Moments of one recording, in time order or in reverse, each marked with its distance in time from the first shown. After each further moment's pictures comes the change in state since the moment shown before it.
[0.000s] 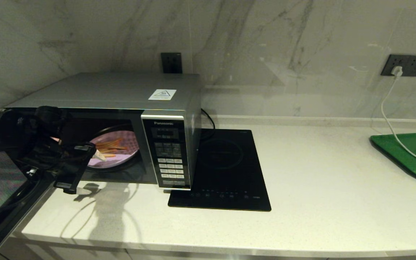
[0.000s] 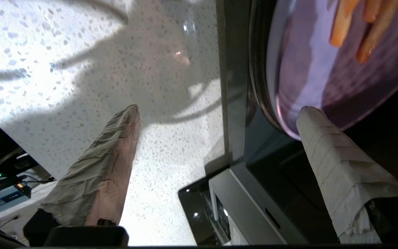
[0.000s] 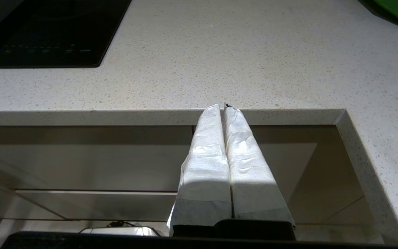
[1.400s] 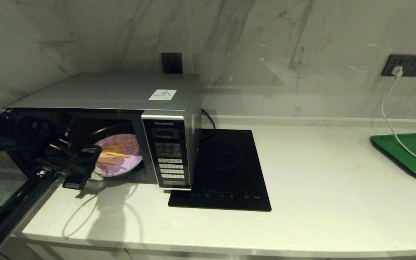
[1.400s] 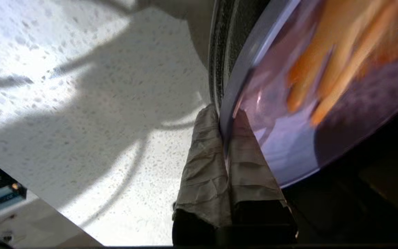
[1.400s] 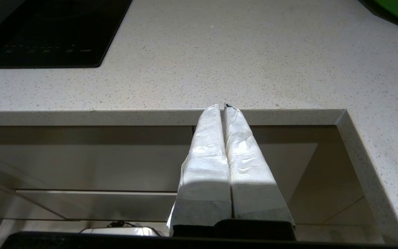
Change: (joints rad) left arm -0.004 0.092 -0.045 -0.004 0.006 0.003; right arm 0.000 0.000 0.000 0.000 0.000 0.000
